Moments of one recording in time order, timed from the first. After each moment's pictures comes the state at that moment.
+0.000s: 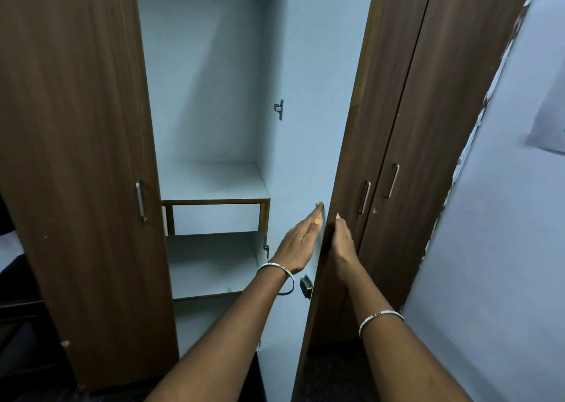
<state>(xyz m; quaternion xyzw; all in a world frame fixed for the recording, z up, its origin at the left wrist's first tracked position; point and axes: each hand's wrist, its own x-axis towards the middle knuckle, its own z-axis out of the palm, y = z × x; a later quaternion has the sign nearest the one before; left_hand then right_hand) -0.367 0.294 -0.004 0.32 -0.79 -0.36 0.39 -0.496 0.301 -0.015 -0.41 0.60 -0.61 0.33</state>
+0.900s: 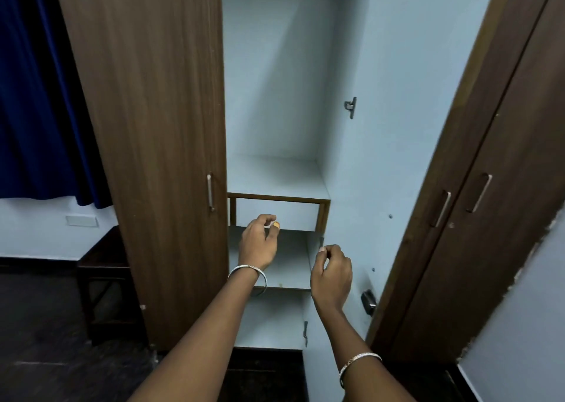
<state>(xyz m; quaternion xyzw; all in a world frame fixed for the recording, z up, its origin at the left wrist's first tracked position) -0.193 0.238 -0.035 0.56 -0.61 -0.22 0.51 -0.343 0.273 -0.089 -0.50 0.68 -0.55 0.02</state>
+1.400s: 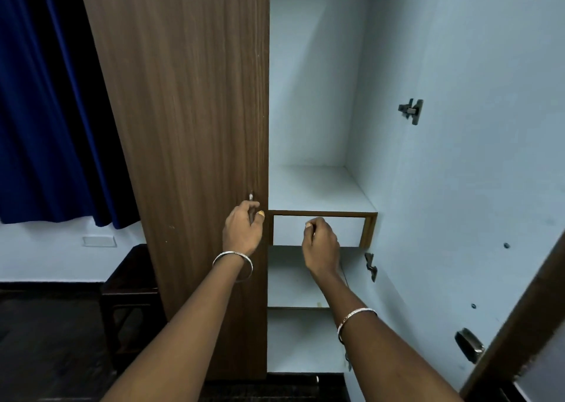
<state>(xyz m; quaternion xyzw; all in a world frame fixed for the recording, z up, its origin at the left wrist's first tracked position) -0.017 0.125 -0.010 0.60 -0.60 -0.15 0.51 -0.188 0.133 -0.049 -0.59 0.64 -0.49 0.06</state>
